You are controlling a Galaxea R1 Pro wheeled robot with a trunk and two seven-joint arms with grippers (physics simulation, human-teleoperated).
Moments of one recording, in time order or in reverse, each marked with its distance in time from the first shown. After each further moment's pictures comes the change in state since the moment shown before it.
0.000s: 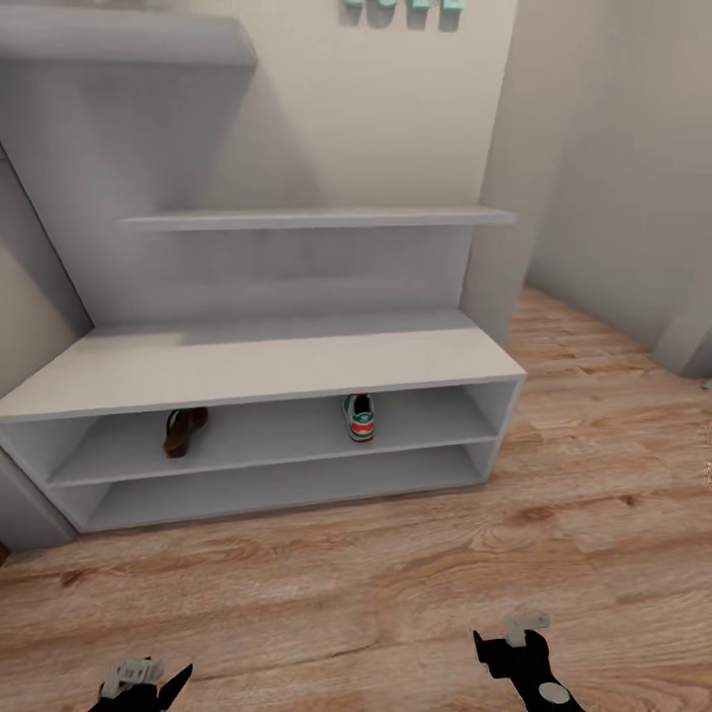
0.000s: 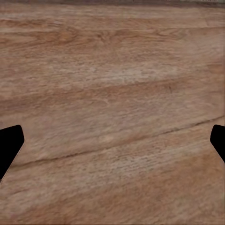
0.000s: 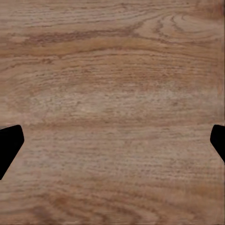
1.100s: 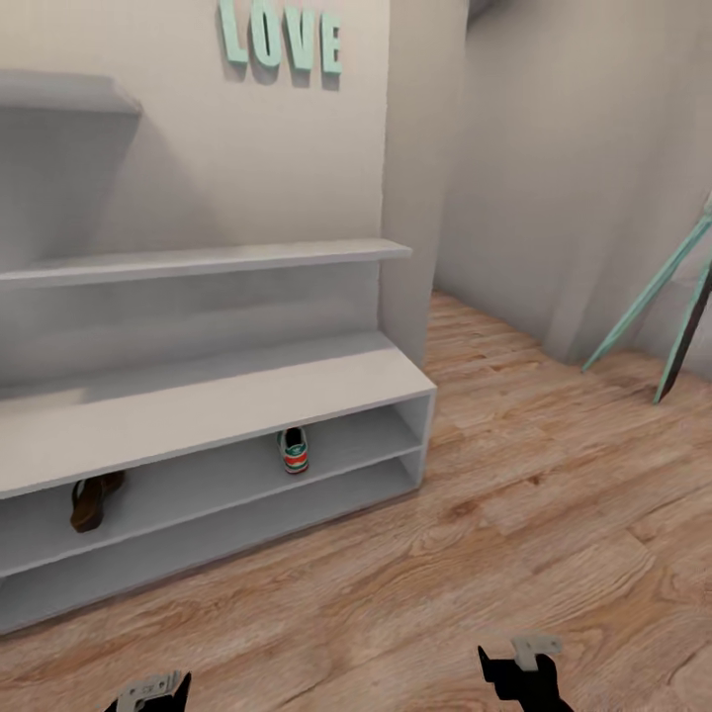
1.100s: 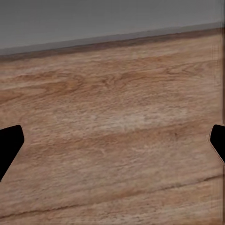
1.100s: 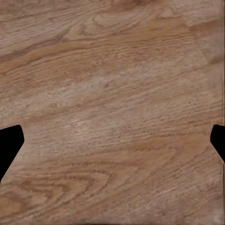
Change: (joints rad) left arm 0.000 -0.142 -0.010 0.097 -0.018 -0.151 0.503; right arm 0.007 -0.001 -0.008 0.122 -0.086 -0.153 0.089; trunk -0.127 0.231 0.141
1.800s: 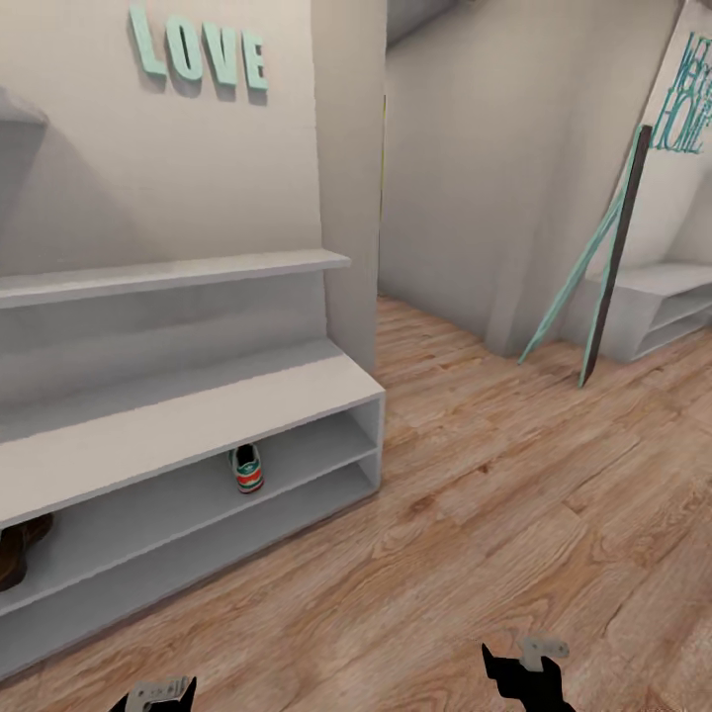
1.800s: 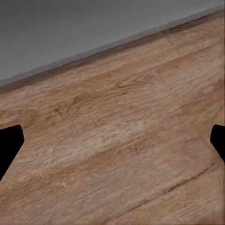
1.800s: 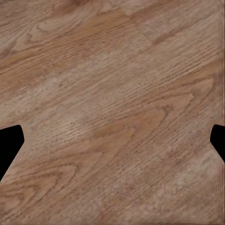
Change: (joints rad) left arm 0.001 -0.011 -0.001 0.004 -0.102 -0.011 0.031; right arm 0.002 -0.003 -0.002 0.000 -0.085 -0.005 0.005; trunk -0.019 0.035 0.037
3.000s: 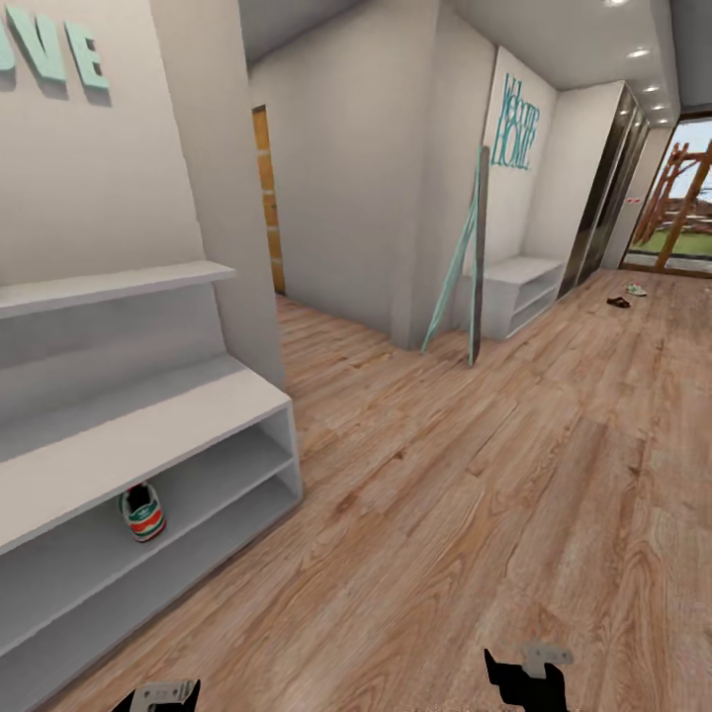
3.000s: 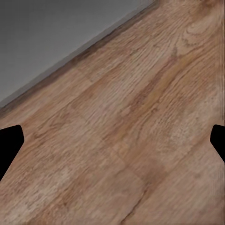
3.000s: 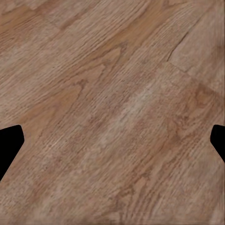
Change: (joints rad) left arm 0.000 -0.003 0.003 0.000 -0.063 0.002 -0.001; right arm 0.000 0.004 0.000 0.037 -0.003 -0.042 0.001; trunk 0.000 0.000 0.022
